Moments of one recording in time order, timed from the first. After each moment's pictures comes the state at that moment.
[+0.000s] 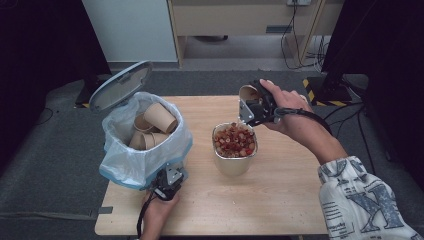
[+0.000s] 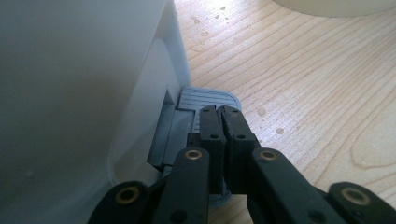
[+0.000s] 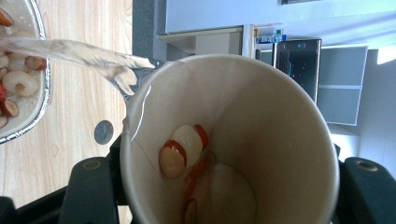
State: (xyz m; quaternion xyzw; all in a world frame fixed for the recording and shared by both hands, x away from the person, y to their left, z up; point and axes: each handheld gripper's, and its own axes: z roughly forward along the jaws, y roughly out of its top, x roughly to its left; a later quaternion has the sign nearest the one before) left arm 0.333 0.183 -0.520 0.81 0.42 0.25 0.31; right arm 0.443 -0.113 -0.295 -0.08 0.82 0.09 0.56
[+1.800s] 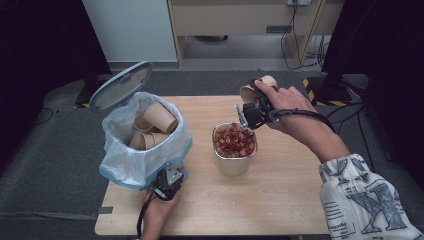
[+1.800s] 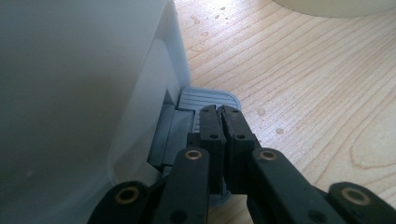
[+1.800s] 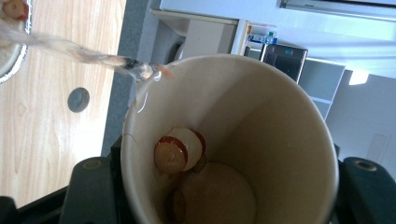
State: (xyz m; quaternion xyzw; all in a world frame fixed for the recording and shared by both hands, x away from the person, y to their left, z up) left arm 0.333 0.183 -0.520 0.81 0.42 0.25 0.31; right arm 0.438 -0.107 -0.294 -0.15 0.80 0.00 0.59
